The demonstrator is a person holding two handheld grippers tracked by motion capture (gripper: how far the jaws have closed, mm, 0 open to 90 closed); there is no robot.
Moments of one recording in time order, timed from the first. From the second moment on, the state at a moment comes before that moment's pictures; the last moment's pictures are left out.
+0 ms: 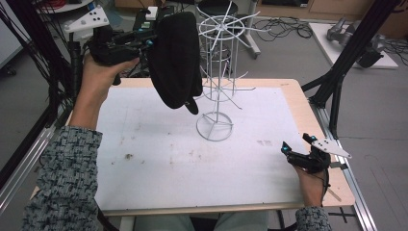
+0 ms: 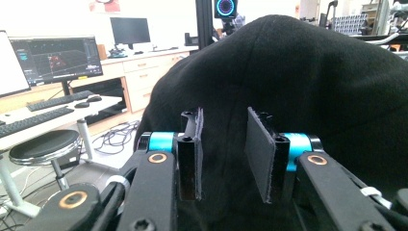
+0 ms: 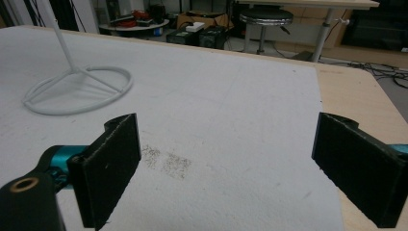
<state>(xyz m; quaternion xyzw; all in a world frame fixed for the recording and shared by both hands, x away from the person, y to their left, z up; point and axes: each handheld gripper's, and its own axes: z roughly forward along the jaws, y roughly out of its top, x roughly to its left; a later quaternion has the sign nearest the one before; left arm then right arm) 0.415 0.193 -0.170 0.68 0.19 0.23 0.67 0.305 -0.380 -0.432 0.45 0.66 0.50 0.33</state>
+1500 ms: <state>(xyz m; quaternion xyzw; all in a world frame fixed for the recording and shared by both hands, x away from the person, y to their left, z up) 0.346 0.284 -0.243 0.65 0.31 0.33 0.61 0.314 -0.369 -0.431 0.44 0.67 0.50 0.33</state>
